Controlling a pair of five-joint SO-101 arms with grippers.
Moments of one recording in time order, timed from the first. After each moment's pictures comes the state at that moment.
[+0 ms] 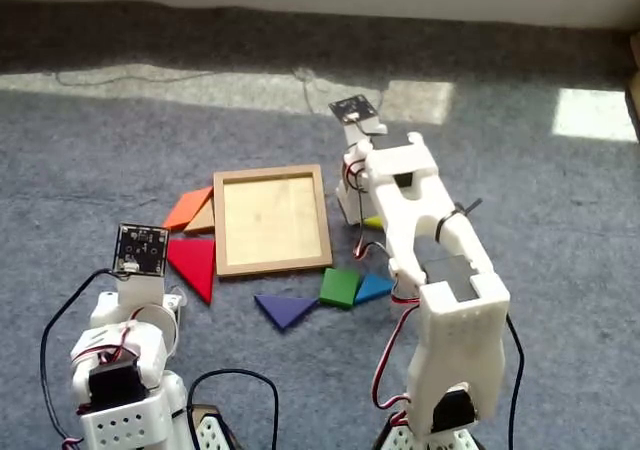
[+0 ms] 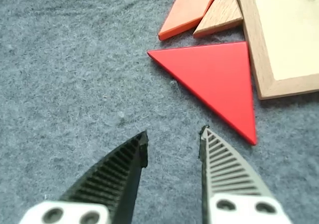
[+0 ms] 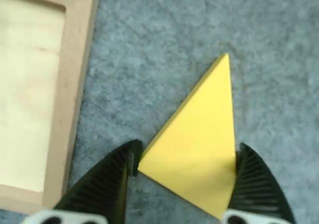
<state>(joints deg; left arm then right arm) -20.9 -103.7 91.6 72.8 -12.1 -18.2 26.9 -1.9 64.4 13.1</state>
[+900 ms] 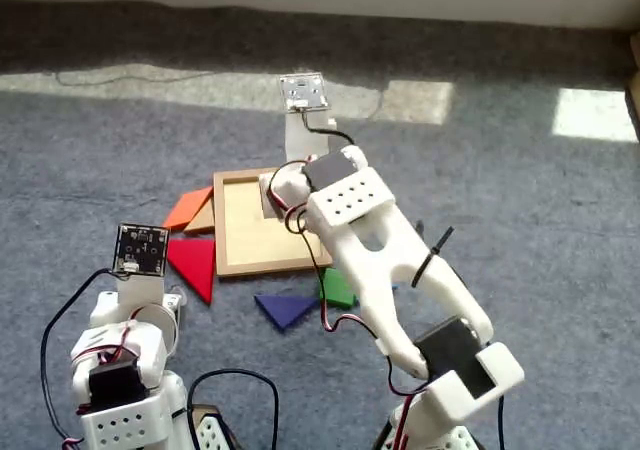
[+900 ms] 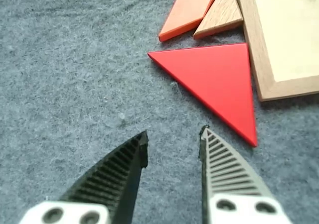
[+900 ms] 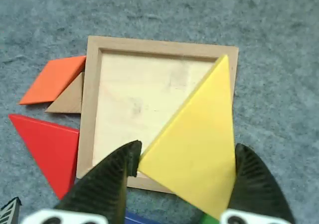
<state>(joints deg) -20.9 -103.7 91.7 72.7 -12.2 -37.9 6.2 6.2 60.4 -18.9</state>
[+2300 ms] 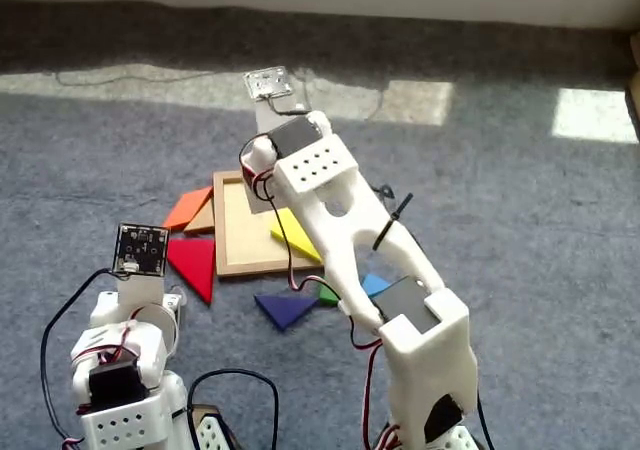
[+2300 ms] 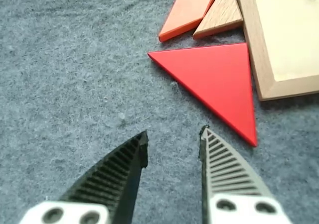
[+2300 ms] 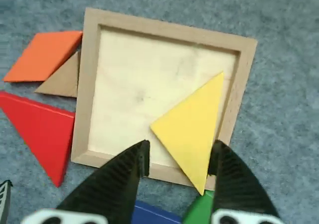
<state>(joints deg) -20.9 -103.7 91.7 72.7 -12.2 -38.8 23.6 -23.2 81.6 -10.8</state>
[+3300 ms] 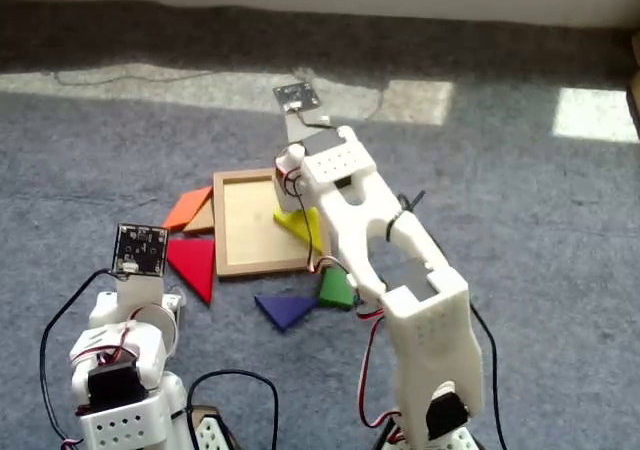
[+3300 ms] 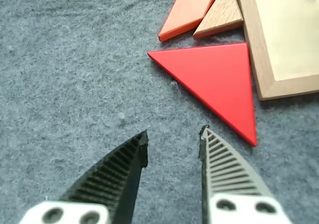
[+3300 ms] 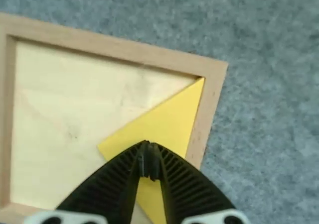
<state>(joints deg) -20.9 -103.7 91.7 72.7 -12.2 -31.5 34.3 -15.0 64.1 -4.9</state>
